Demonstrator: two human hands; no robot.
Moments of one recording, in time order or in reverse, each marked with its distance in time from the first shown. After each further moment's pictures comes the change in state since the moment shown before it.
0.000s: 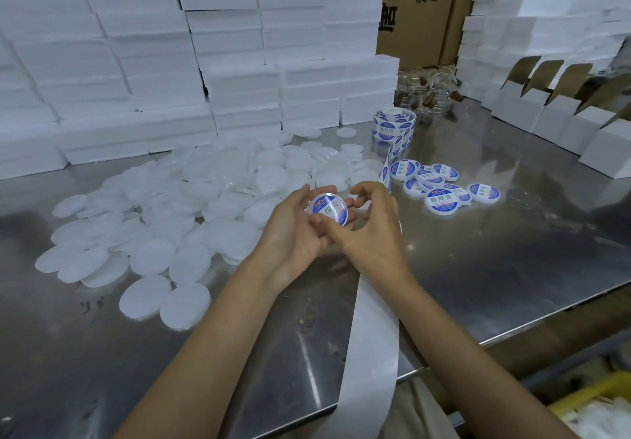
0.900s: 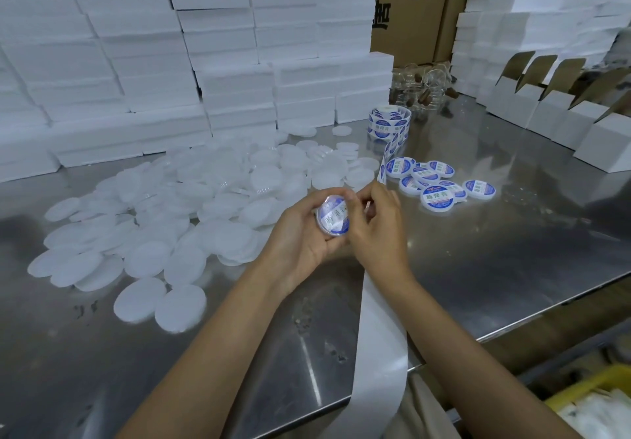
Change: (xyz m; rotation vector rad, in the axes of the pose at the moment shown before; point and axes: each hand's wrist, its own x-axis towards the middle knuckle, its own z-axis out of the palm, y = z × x) left_hand -0.008 -0.008 0.012 0.004 -0.174 -0.005; right_hand 0.006 -0.003 -0.007 -0.014 0.128 -0.073
